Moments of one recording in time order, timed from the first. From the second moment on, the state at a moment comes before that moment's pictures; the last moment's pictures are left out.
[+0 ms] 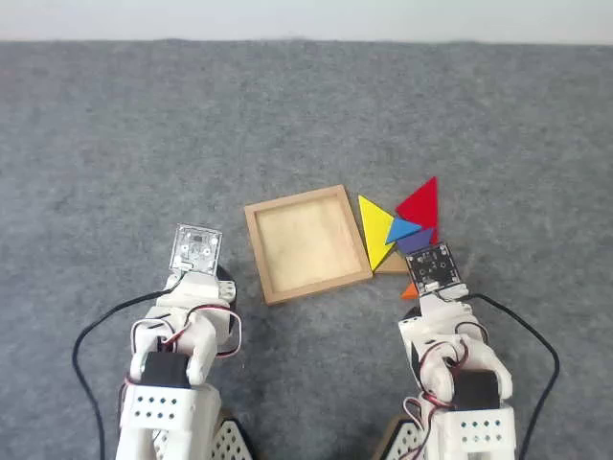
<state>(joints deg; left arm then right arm) -2.5 -85.3 97.3 46.6 -0.2 -7.1 -102.7 95.9 70.6 14.3</state>
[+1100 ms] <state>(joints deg) -2.5 -85.3 97.3 46.6 -0.2 1.0 -83.6 68.7 64.8 28.6</state>
